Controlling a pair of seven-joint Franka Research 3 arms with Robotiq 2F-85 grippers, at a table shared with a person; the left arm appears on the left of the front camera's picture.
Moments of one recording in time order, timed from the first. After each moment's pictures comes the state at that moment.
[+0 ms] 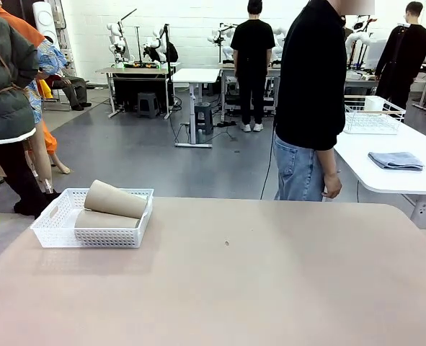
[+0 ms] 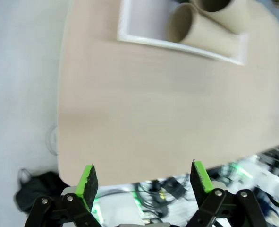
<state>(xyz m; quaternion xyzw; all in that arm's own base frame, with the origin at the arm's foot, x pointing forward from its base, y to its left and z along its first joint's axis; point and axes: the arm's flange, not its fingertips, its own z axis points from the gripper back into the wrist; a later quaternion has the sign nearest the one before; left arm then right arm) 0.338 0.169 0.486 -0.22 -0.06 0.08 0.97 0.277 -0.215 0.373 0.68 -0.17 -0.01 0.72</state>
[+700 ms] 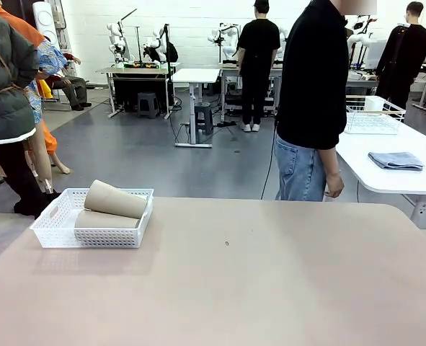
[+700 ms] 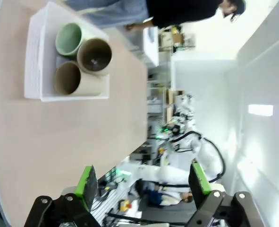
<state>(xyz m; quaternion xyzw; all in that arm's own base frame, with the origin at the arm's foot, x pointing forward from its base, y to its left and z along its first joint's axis) 0.379 0.330 0.468 -0.60 -0.12 0.09 0.78 0.277 -0.215 0.373 0.68 -0.17 -0.01 0.72</state>
